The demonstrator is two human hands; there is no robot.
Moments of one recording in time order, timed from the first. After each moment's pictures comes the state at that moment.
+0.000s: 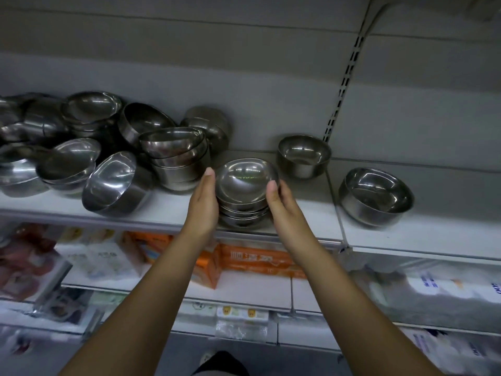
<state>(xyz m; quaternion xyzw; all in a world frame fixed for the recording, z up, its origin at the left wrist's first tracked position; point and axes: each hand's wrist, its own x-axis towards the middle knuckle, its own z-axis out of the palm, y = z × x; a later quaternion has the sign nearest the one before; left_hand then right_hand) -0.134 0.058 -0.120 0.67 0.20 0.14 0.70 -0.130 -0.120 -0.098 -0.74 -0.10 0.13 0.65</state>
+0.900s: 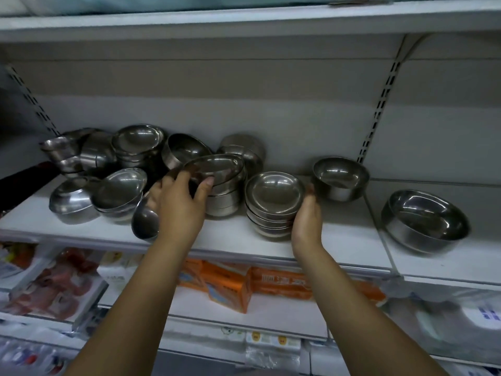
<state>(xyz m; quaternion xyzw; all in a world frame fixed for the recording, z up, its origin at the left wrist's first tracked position) -0.150 0.157 -0.064 0.89 0.24 0.27 0.26 -0.081 -0.038 -0.103 -0.62 0.12 -0.02 0.78</state>
